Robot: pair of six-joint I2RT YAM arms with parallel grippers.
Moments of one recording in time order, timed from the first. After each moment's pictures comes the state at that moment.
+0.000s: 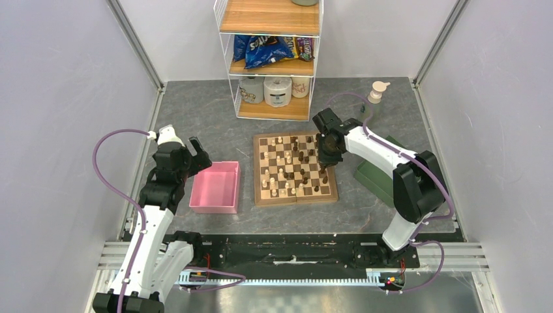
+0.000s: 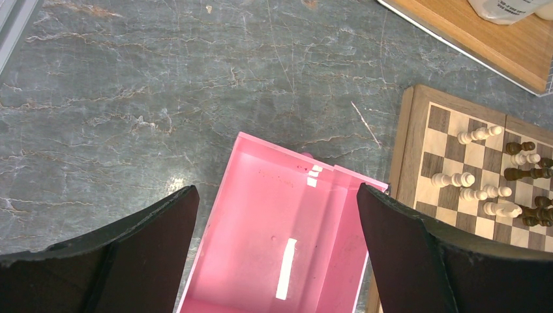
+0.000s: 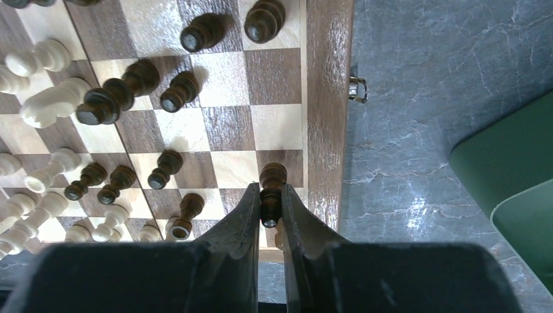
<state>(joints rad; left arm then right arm) -0.09 0.75 0.72 -0.54 -0.21 -0.42 0.52 1.71 1.28 -0.79 0.09 0.52</state>
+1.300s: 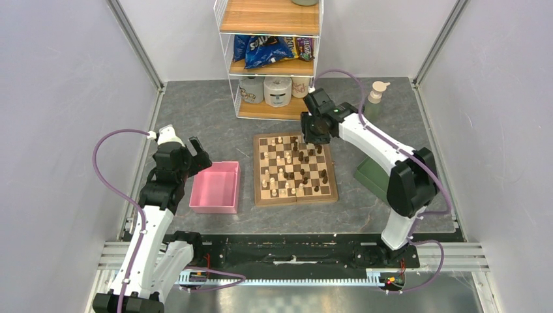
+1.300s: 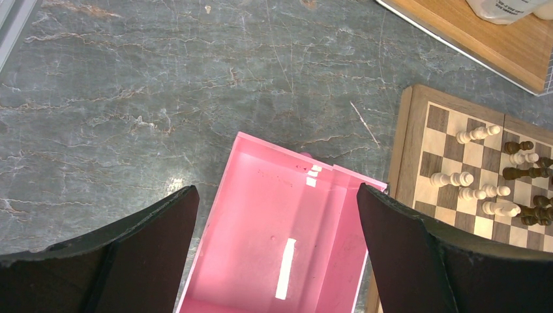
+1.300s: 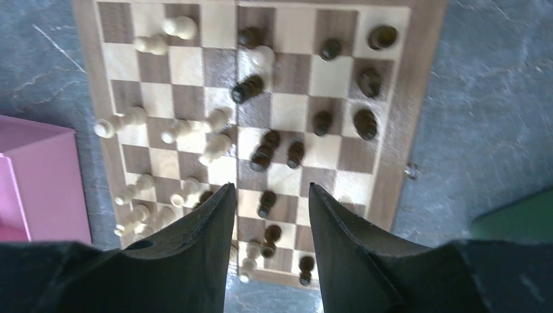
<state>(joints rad) -0.09 0.75 0.72 -0.54 -0.20 -0.42 0.55 1.76 1.52 -0.77 0.08 0.47</state>
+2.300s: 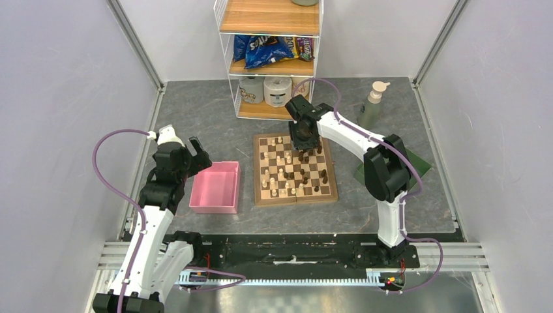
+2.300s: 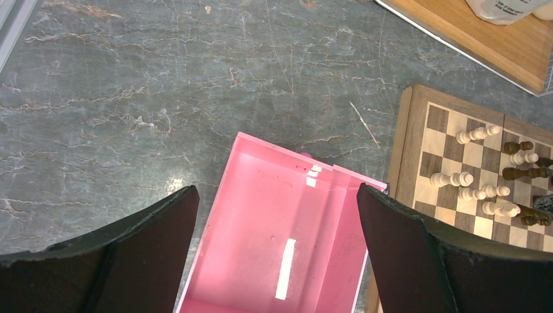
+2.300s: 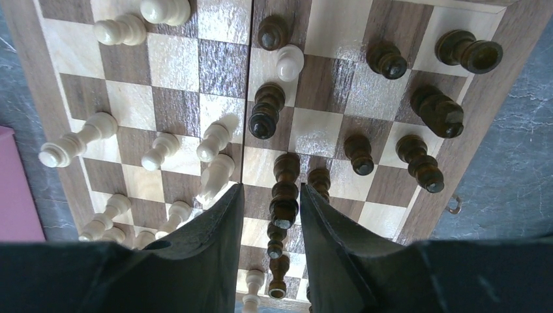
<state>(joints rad) -0.09 0.75 0.72 -0.54 -0.20 -0.42 0.62 2.01 1.68 -0.83 0.08 0.44</state>
